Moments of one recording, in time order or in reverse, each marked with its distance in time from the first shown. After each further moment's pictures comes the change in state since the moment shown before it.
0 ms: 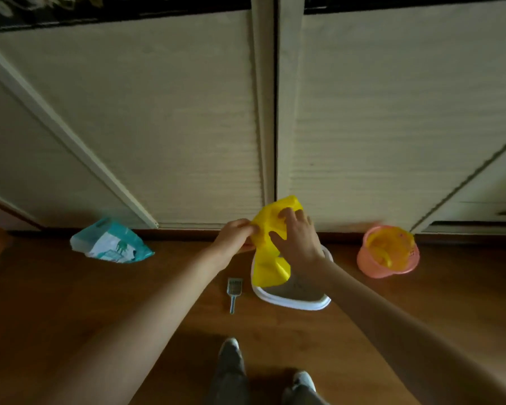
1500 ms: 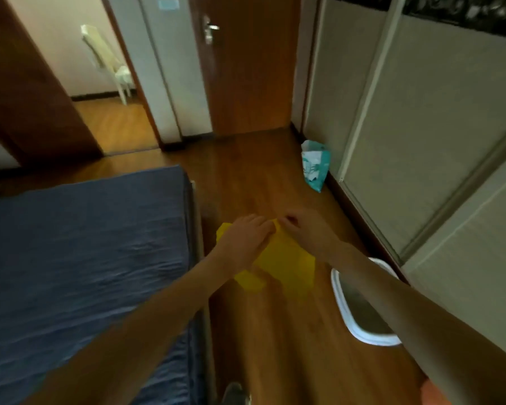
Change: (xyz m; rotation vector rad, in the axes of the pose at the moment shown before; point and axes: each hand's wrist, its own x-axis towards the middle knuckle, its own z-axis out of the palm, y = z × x) left_hand -0.426 -0.155 0.337 1.090 1.093 0.060; right_hand -0.303 0.083 -0.127 0.182 -0.826 -1.303
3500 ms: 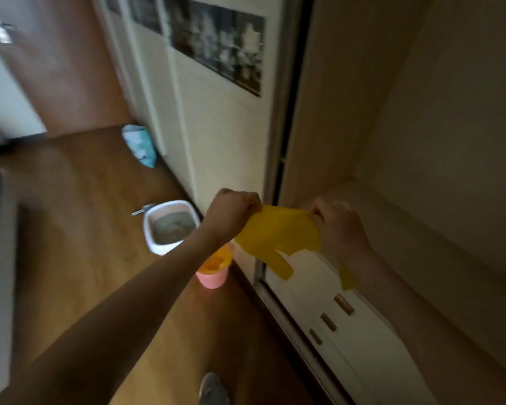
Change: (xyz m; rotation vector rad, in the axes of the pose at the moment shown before) left_hand -0.030 1.066 0.094 -0.179 0.204 0.269; right_hand -1.039 0.249 -0.538 -0.601 0.480 0.277
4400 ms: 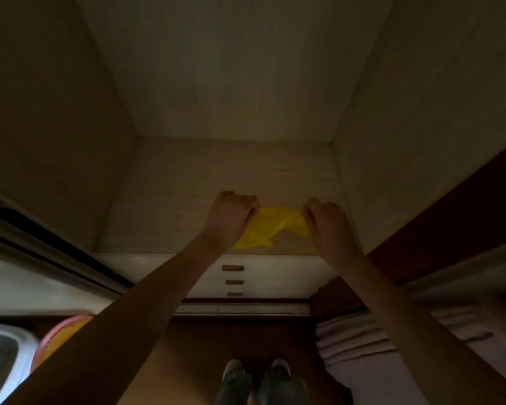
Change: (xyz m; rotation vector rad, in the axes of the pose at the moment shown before) left_hand 0.138 0.231 0.279 -0.427 -0.297 0.803; right_hand -0.192 0.205 0.006 -0.360 0.210 0.870
